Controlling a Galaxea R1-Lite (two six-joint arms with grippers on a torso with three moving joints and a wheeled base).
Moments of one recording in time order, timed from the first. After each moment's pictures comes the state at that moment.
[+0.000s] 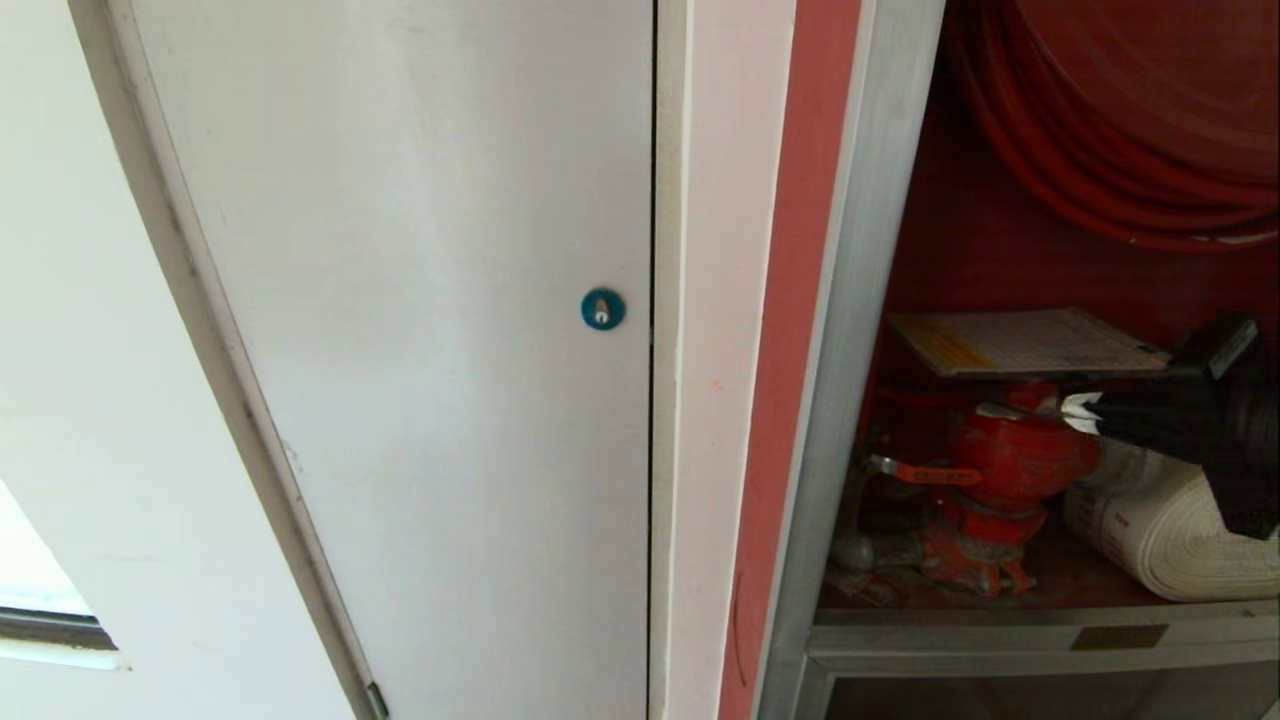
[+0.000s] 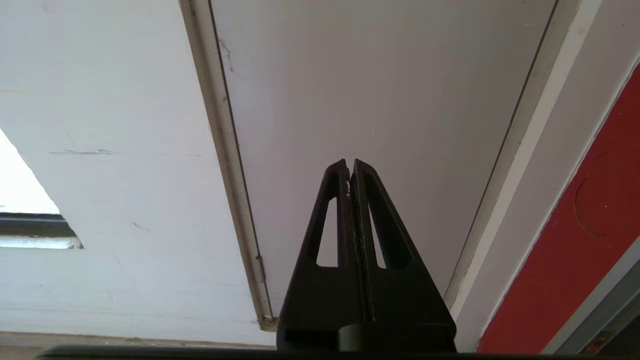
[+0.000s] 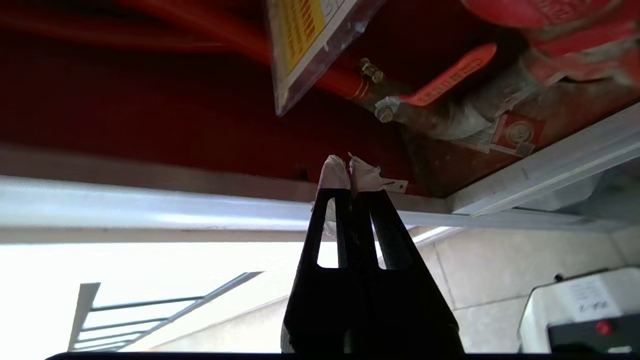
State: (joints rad) left arm 0.00 0.00 0.00 0.00 0.01 -0.01; right arm 0.23 1.23 -1.01 0.21 0.02 1.09
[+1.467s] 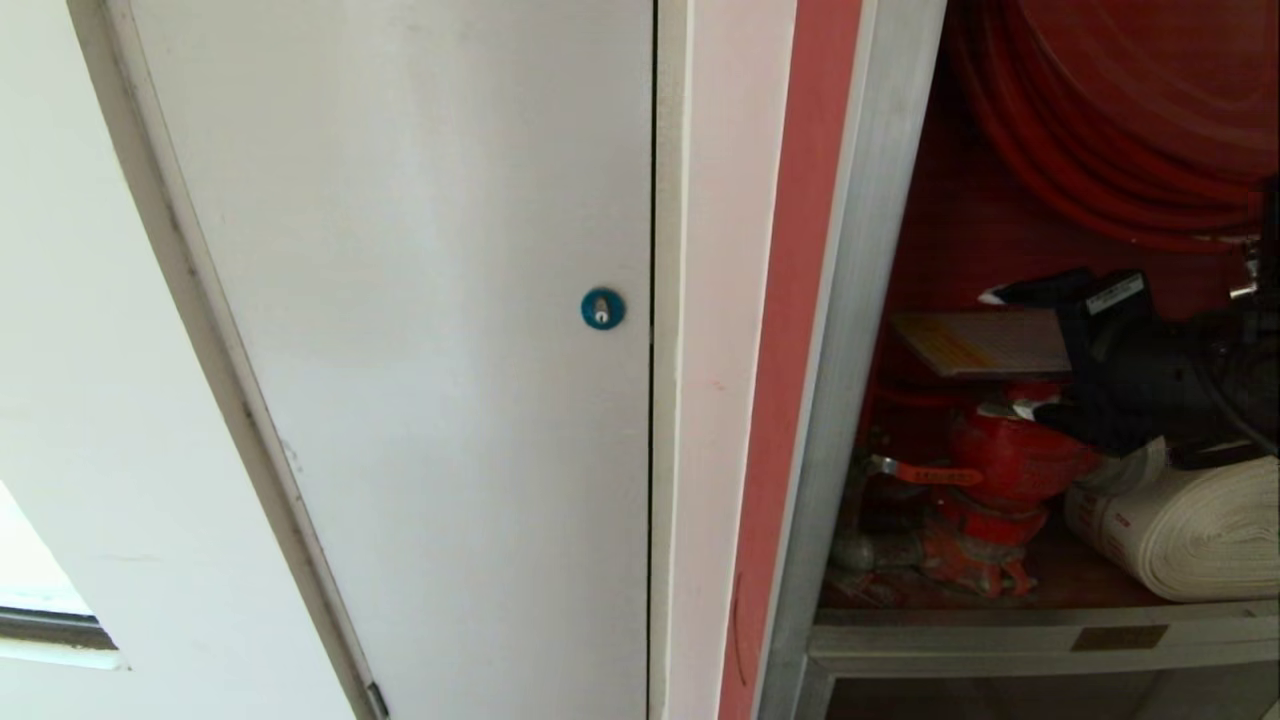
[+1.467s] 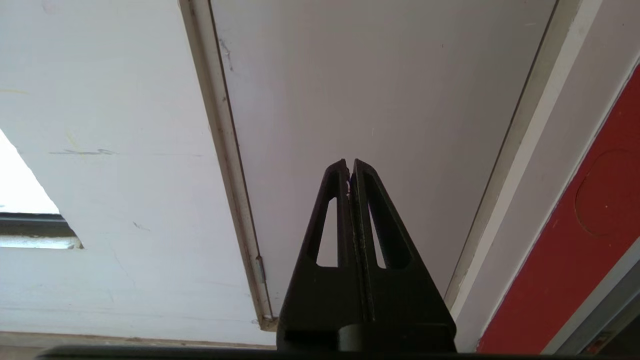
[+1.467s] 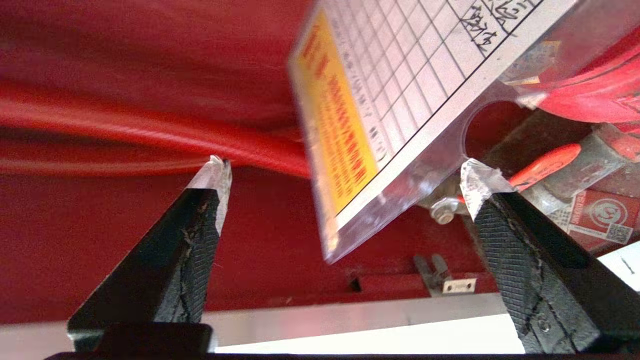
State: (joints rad) left arm 0.00 0.00 0.00 0.00 0.01 -0.01; right arm 0.21 1.41 -1.02 -0.07 -0.09 1.21
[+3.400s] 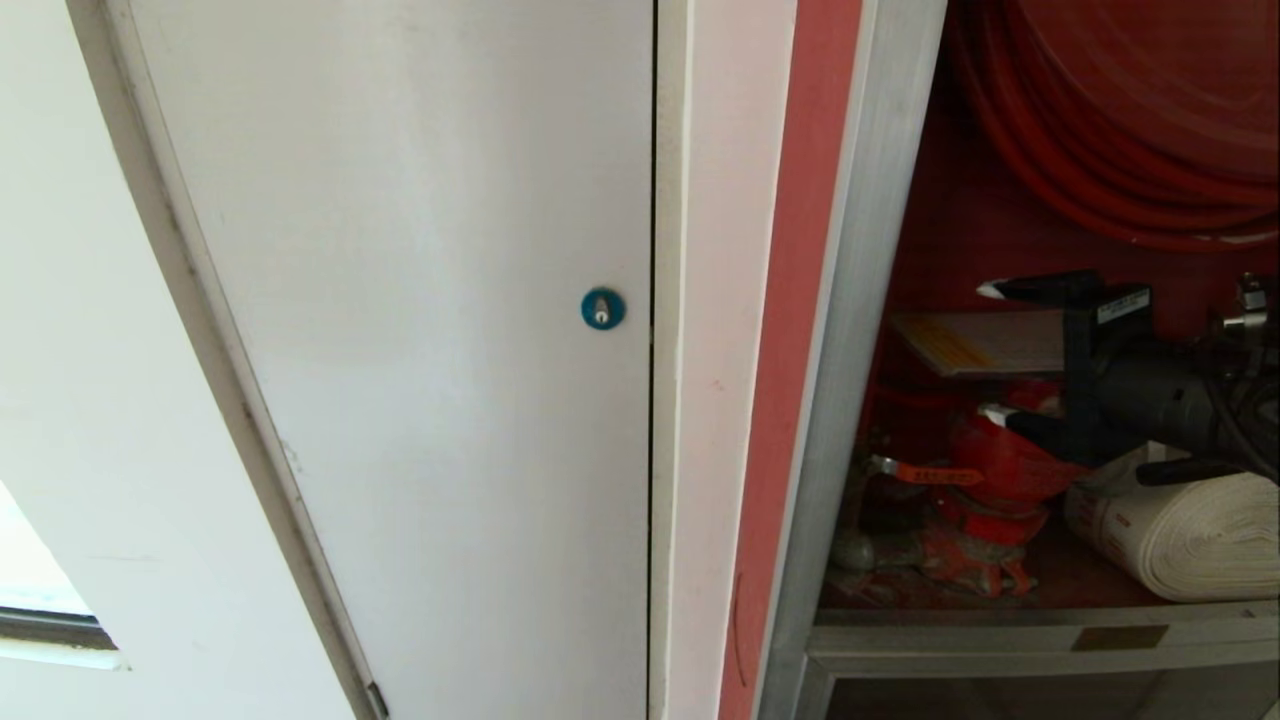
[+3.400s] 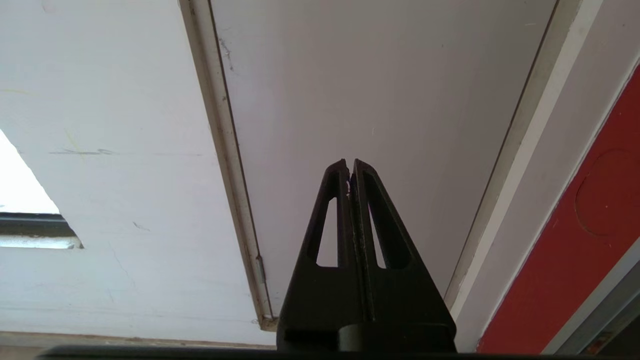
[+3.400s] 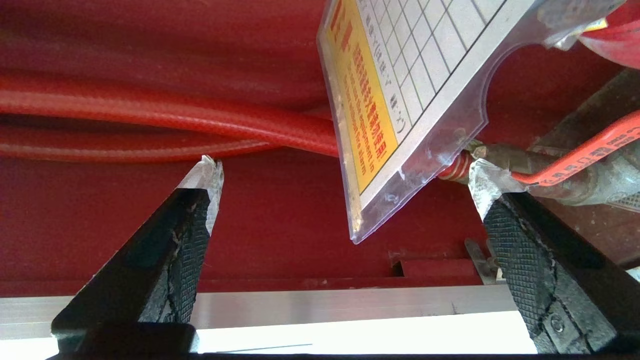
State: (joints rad) left arm 0.00 0.00 0.00 0.00 0.01 -0.01; right arm 0.20 1.40 -0.88 -0.30 0.00 1.33
